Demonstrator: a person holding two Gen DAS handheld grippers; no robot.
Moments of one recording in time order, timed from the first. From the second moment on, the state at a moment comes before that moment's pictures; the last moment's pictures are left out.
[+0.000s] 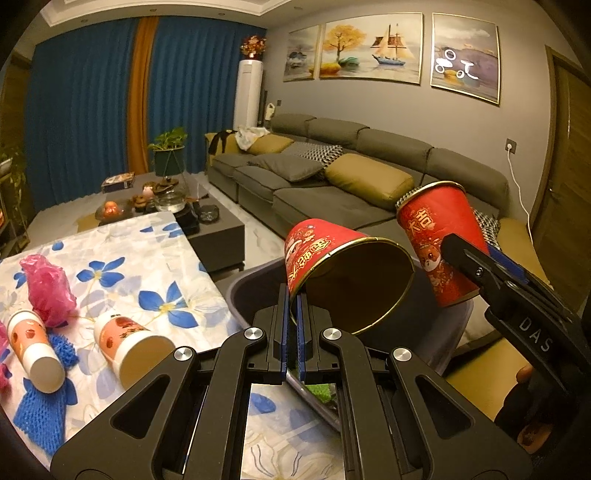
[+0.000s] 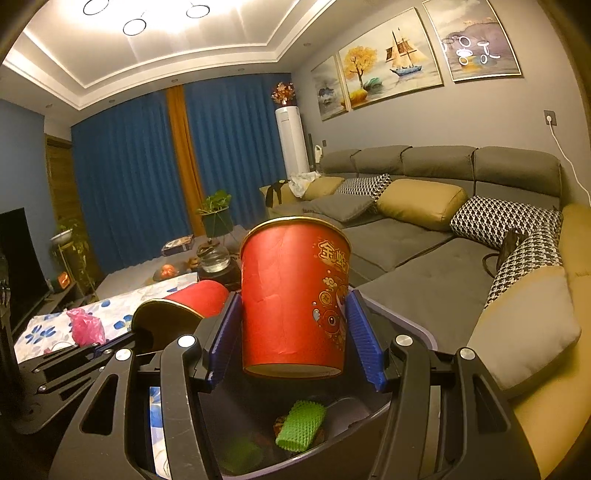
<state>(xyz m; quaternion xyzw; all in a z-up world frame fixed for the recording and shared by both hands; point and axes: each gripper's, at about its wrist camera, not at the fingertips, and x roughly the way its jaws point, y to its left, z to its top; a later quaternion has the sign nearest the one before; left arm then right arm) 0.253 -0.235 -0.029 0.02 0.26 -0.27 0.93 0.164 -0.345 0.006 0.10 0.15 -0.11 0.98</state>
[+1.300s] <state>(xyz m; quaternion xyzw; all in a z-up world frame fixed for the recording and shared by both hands) 0.136 0.013 -0.031 -0.02 0.23 0.04 0.97 0.100 -0.208 0.003 0.05 0.16 0.00 0.99</state>
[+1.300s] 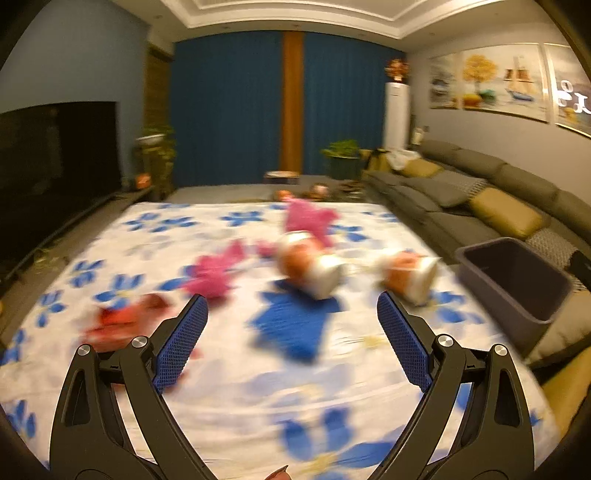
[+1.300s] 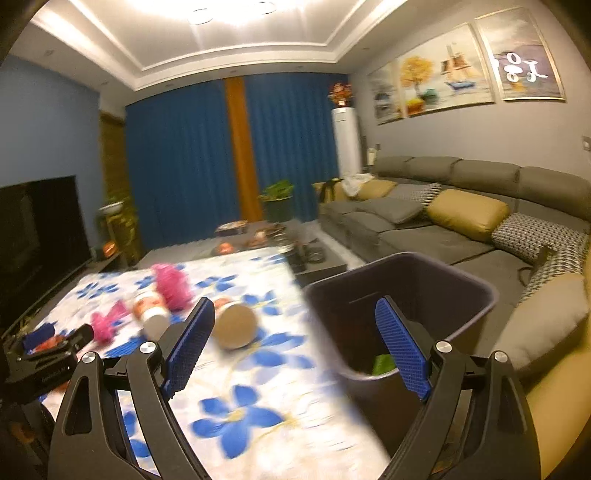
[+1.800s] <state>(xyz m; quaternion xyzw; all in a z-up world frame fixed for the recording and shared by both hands) 0.099 0.141 -0.047 -0.05 0.24 0.14 0.96 0.102 -0.093 -0.011 0.02 0.18 0.10 0.98</state>
